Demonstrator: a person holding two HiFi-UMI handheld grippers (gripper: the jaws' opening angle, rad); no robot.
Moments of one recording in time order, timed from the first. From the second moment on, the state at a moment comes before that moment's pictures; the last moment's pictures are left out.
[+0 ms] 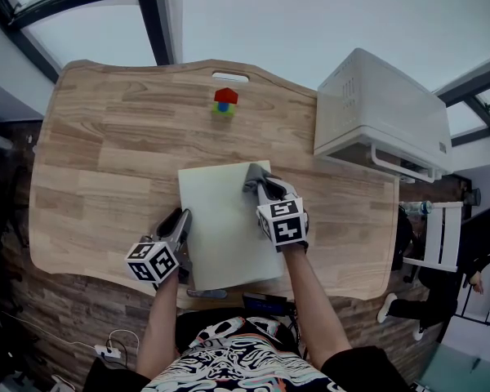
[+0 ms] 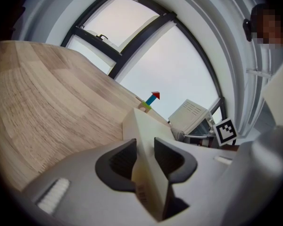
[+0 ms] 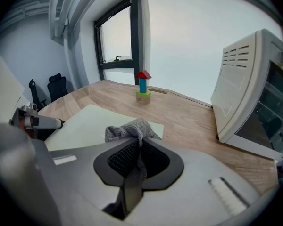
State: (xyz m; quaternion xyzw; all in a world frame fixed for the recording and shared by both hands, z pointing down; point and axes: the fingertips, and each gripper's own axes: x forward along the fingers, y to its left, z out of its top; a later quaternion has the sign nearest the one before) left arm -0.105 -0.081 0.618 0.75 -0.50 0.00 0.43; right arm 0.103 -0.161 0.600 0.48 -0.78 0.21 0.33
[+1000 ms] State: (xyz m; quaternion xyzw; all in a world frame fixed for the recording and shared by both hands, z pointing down) left arm -0.106 -0.081 0.619 0.75 -0.50 -0.01 0.43; right arm 0.102 -0.181 0.599 0.48 -0.78 0.24 0.32
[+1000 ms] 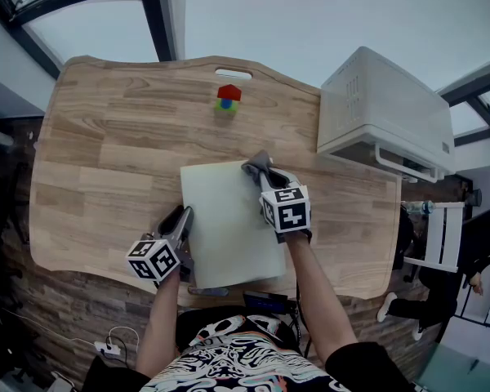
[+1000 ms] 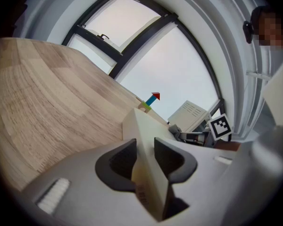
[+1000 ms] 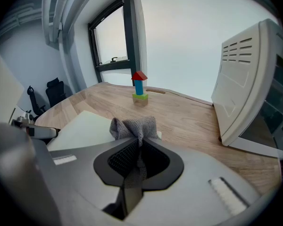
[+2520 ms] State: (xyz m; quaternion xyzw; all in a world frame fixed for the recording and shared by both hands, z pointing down) left arm -0.106 -0.080 0.620 0.75 -0.50 -0.02 0.43; right arm 0.073 -0.176 0.607 0.45 -0.79 0.19 0.38
